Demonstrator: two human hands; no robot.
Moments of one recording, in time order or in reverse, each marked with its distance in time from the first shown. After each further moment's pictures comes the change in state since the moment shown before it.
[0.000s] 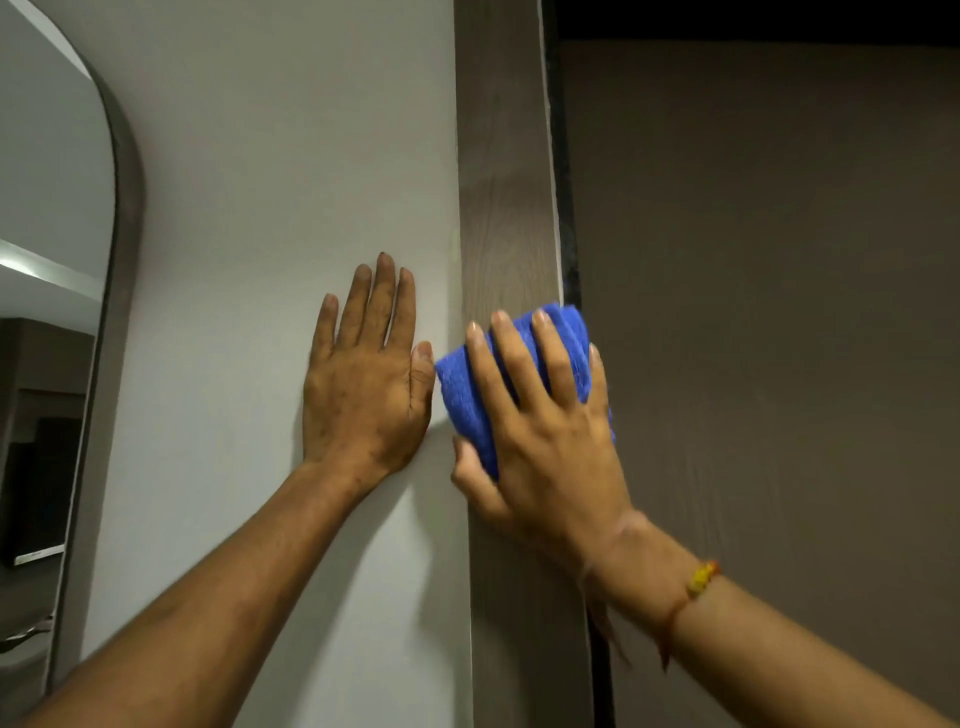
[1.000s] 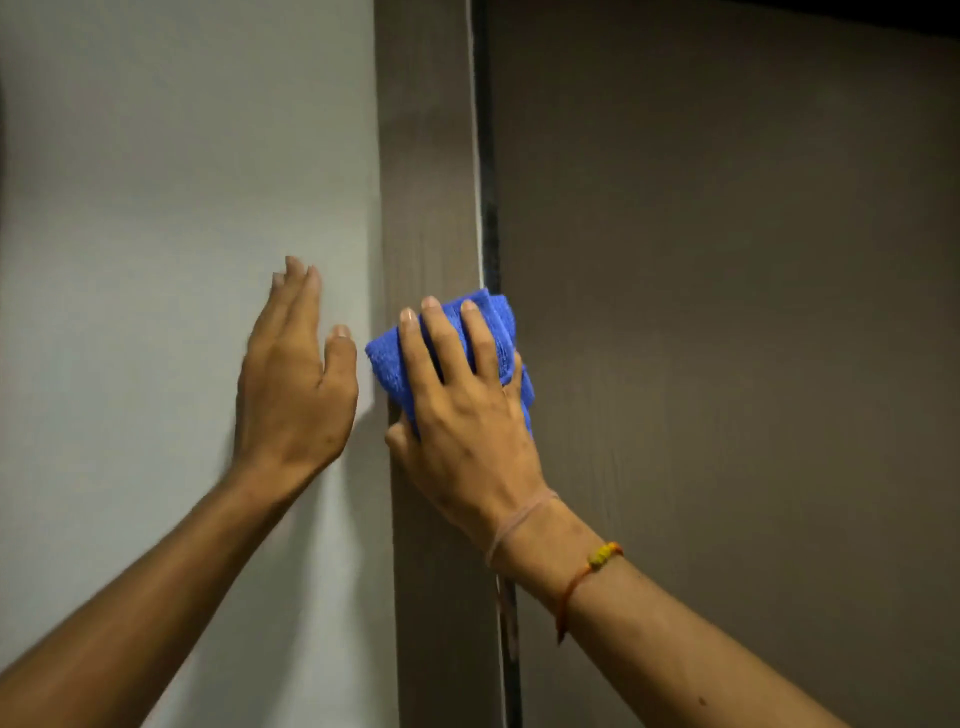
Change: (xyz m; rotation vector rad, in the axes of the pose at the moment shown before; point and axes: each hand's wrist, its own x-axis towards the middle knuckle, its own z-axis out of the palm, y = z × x) left_hand -0.041 0.035 -0.037 -0.555 -0.025 -0.293; right_hand -0.027 -0.020 -0.019 0.162 -0.160 0.094
